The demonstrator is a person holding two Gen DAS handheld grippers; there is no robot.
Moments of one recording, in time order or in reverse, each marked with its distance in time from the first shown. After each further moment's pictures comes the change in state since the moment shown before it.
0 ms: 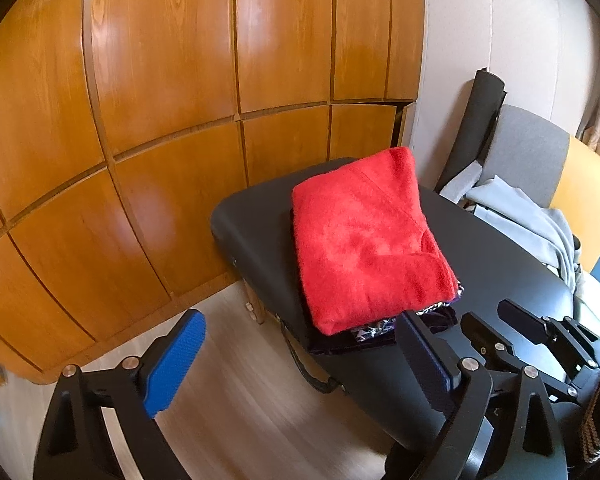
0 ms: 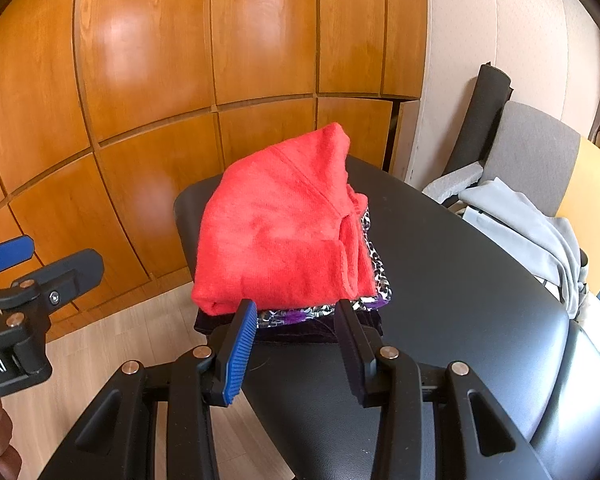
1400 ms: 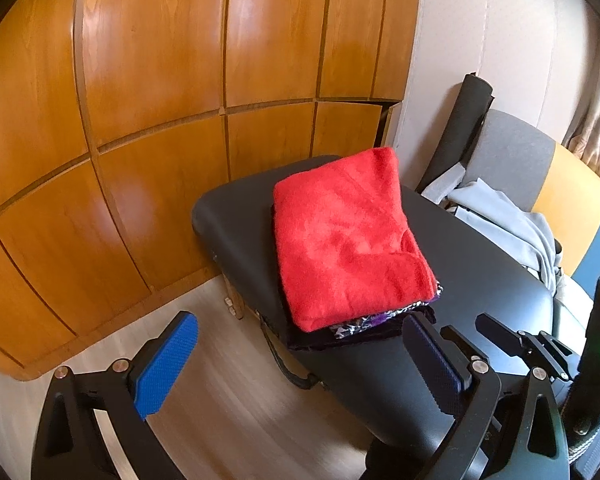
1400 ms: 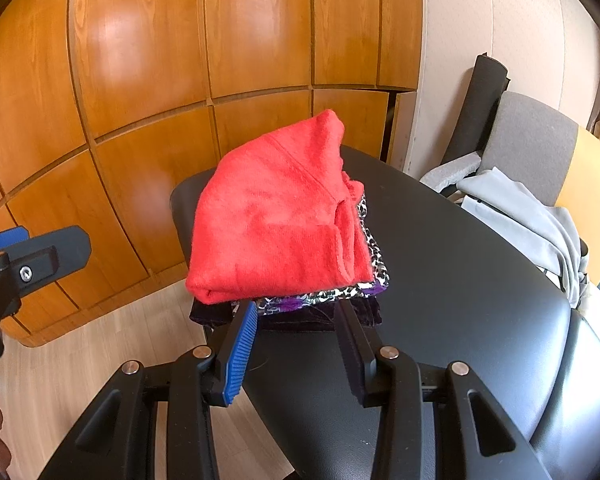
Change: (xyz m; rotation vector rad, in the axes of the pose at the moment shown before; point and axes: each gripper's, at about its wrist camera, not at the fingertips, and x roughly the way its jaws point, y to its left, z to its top) left arm -0.004 0.003 0.003 -0.028 0.020 -0.108; right arm 0.004 -0.005 -0.010 0.017 0.020 -0.003
